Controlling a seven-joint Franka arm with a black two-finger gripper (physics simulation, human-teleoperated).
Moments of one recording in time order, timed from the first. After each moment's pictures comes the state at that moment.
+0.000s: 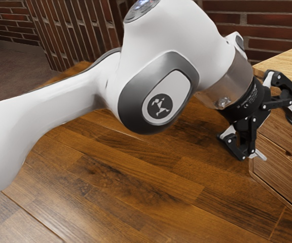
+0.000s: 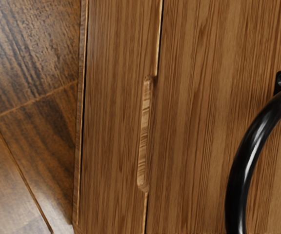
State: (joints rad) arm -0.70 0.12 0.23 -1.49 -0.17 2.19 -1.59
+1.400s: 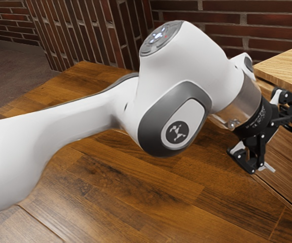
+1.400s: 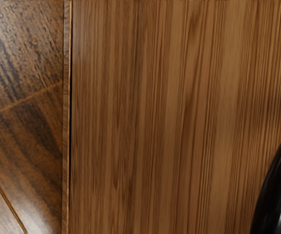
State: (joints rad) arm -0.70 0.14 0.23 -1.57 -0.20 2.33 -1.53
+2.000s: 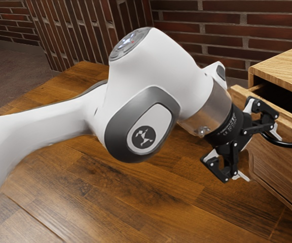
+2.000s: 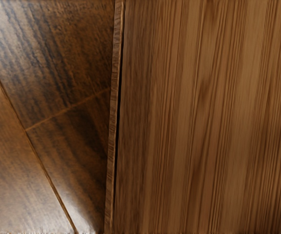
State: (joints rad) arm -0.72 0.00 0.25 -1.74 -0.20 2.33 -1.53
